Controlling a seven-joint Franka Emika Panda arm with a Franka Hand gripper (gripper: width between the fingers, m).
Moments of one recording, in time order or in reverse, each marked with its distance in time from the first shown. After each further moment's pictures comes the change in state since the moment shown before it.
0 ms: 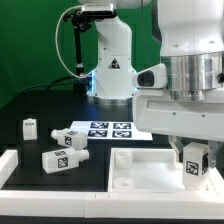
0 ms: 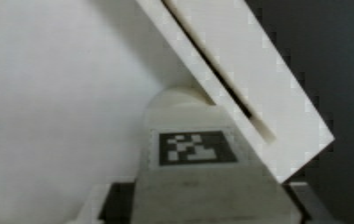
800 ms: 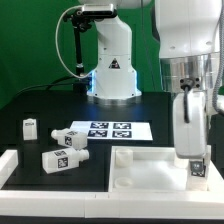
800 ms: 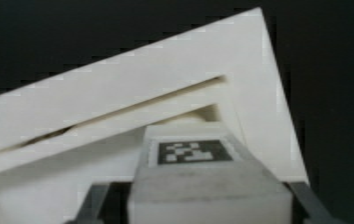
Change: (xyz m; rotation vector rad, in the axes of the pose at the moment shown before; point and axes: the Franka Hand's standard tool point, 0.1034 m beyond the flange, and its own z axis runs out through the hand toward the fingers) arm 0.001 0.000 0.001 0.014 -0.030 1.056
